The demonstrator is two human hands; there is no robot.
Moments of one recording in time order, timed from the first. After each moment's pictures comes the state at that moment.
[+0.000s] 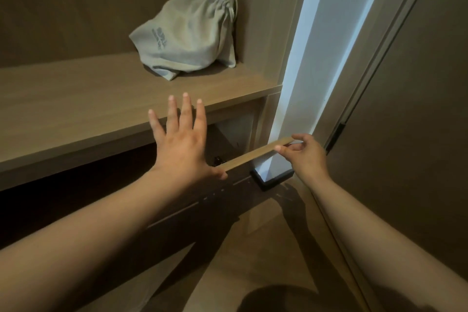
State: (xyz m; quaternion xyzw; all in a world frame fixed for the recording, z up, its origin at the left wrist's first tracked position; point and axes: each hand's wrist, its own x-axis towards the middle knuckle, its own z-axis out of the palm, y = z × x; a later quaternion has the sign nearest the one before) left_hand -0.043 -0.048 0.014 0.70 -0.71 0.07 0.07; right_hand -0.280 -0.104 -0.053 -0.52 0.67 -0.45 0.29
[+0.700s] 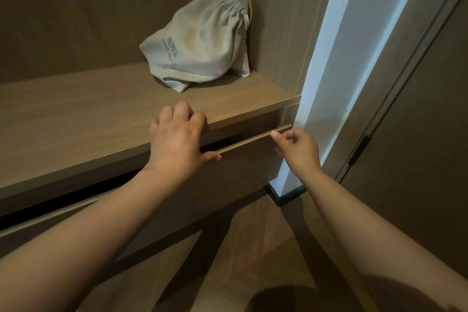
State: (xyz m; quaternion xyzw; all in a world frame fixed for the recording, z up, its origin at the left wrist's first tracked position) left_hand -0.009 -0.086 0.027 0.69 -0.71 0.11 0.13; right_hand -0.236 -0.163 -0.053 -0.56 0.62 -0.46 0.30
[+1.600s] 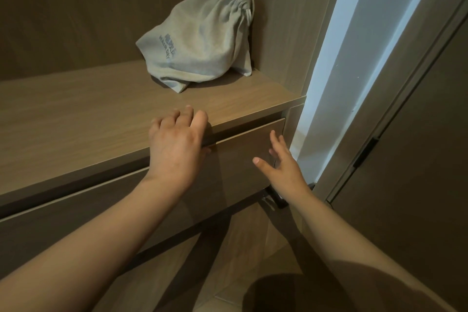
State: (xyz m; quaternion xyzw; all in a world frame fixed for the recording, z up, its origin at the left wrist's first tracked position) left_hand -0.009 -0.100 0.016 0.68 -0.70 0.16 0.11; right_hand -0.213 -0.150 -0.082 -0.63 0.58 -0.36 0.37
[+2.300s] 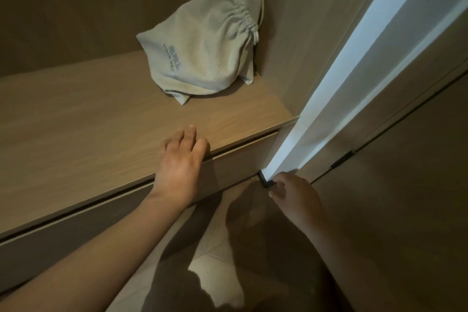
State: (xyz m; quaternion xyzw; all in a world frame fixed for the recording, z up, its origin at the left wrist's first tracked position) left_hand -0.005 -0.097 0.059 0.69 -0.72 -0.02 0.01; right_hand -0.254 -0.103 0.009 -0.72 0.66 -0.05 0.20
